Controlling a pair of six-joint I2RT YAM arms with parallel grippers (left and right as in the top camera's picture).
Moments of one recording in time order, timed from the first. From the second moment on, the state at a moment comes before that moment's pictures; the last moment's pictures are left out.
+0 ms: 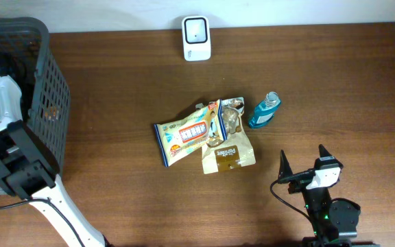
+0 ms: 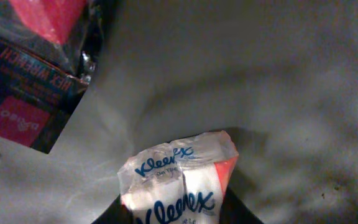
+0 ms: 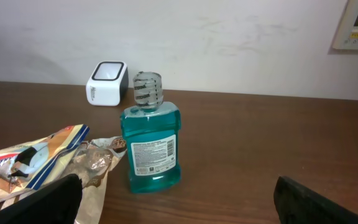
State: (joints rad) left arm 0.48 2.36 2.02 -1.04 -0.01 -0.77; right arm -0.01 0.01 0.01 -0.07 -0.13 -0.01
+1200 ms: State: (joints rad) left arm 0.48 1.61 2.20 -1.28 0.32 -0.77; right arm -0.01 0.01 0.01 -0.07 -0.13 -0.01
